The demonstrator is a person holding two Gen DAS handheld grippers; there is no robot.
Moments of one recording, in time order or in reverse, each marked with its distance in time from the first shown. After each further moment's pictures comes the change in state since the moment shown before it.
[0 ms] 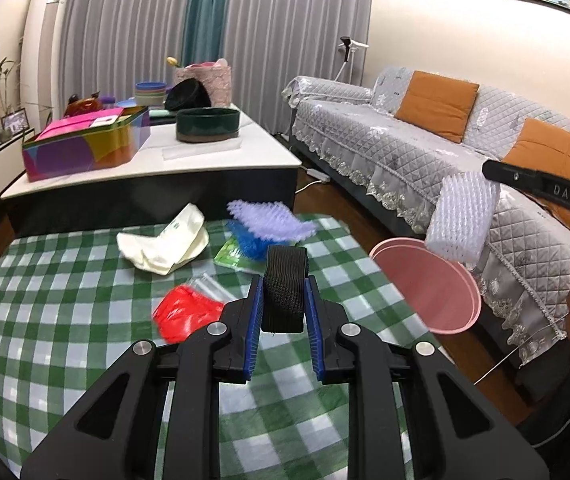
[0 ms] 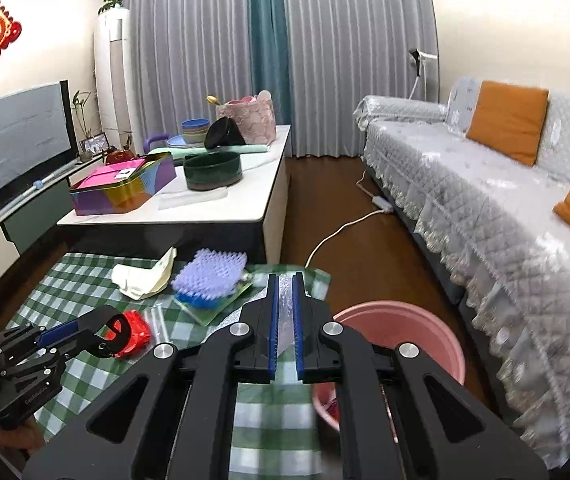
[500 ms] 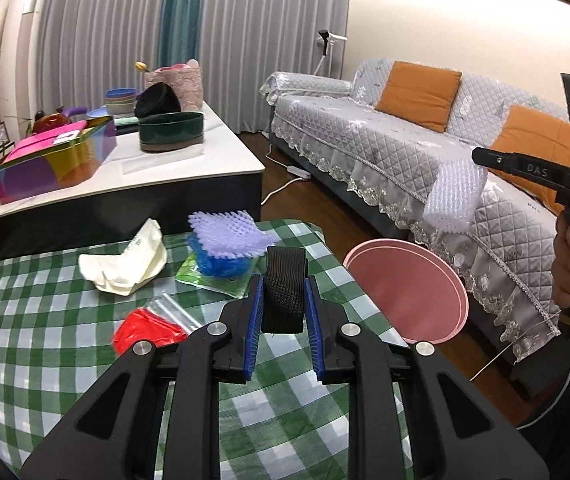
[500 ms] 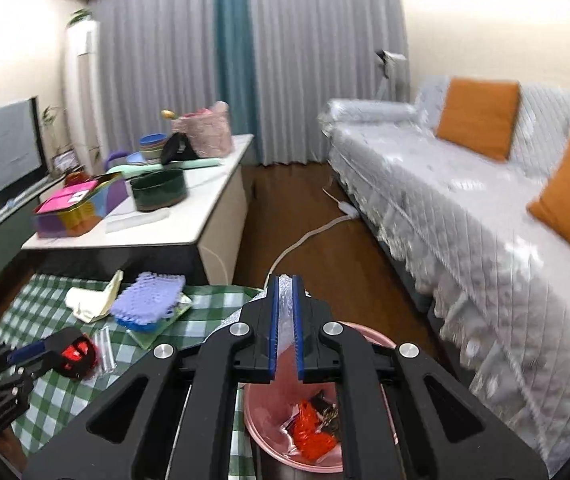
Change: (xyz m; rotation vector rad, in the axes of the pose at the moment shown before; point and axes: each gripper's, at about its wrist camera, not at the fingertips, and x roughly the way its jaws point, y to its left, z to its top) left arm 0.028 -0.038 0.015 0.056 0.024 -0.043; right arm 0.021 -0.079 0.012 0.081 -0.021 -0.091
